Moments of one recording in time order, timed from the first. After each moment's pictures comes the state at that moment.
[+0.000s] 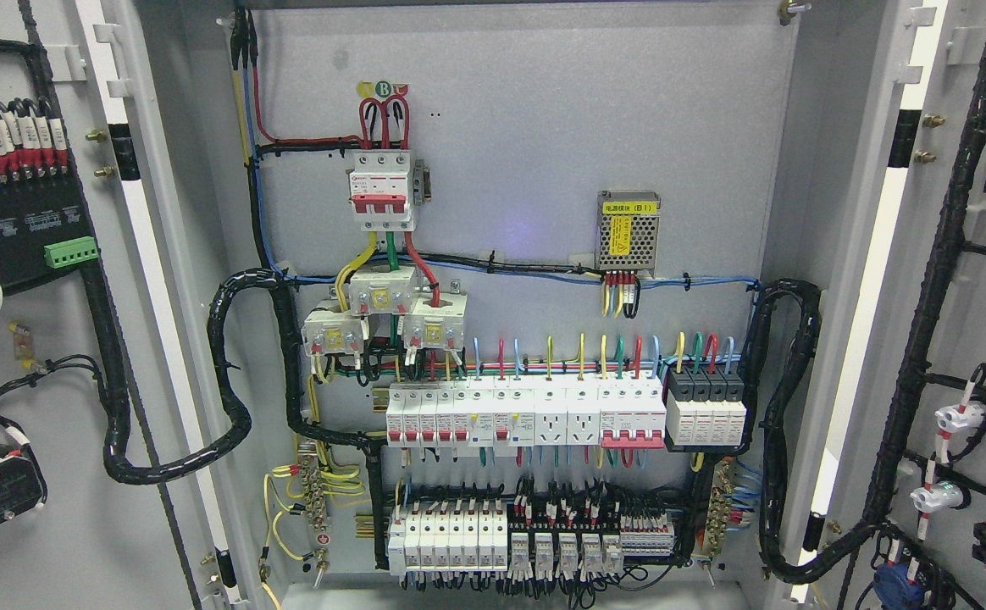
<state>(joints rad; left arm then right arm) 0.04 0.25 0.47 -1.53 0.49 -0.77 -0.13 0.45 -0.61 -0.31 -1.81 -1.02 -0.51 0.63</state>
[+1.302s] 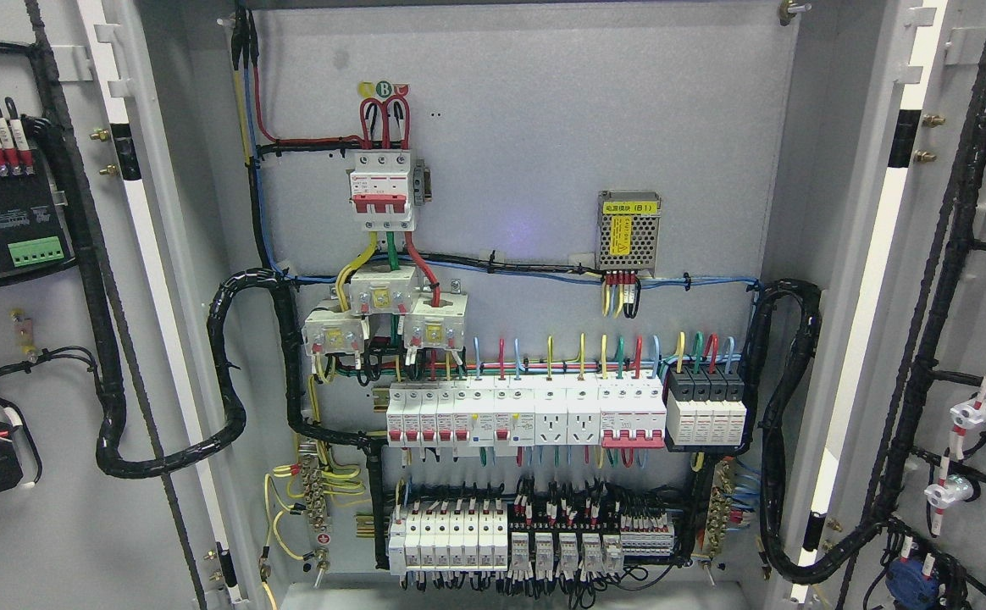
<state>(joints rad) -0.10 0.34 0.50 -1.38 0.47 -0.50 -0.13 0.39 -0.68 -0.37 -1.67 -1.17 -0.48 0.76</state>
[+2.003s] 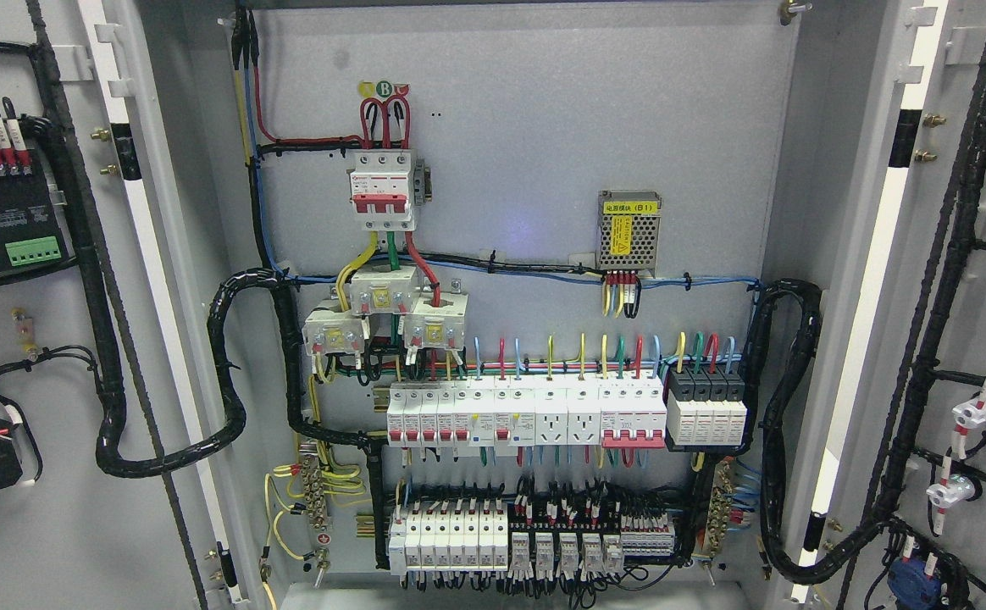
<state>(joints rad) -0.11 0.36 0.50 -1.38 0.47 -0.47 -0.13 0.38 -0.71 -0.40 -1.65 -1.29 -0.43 0.88</state>
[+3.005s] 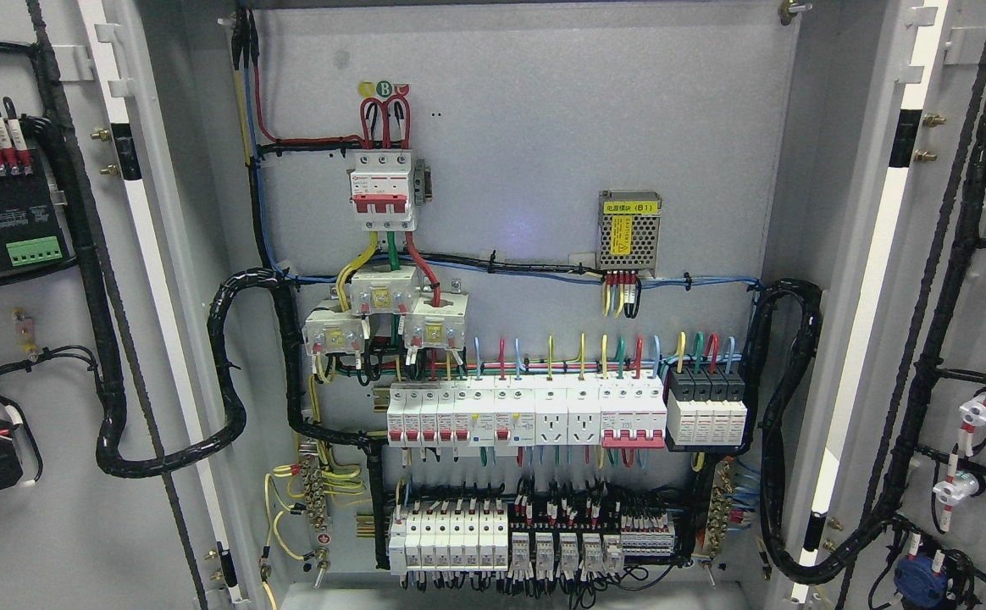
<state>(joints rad) -0.10 0.36 0.49 -1.38 0.48 -0.48 -0.13 0.34 -0.72 -0.44 -1.54 -1.31 -0.42 0.94</state>
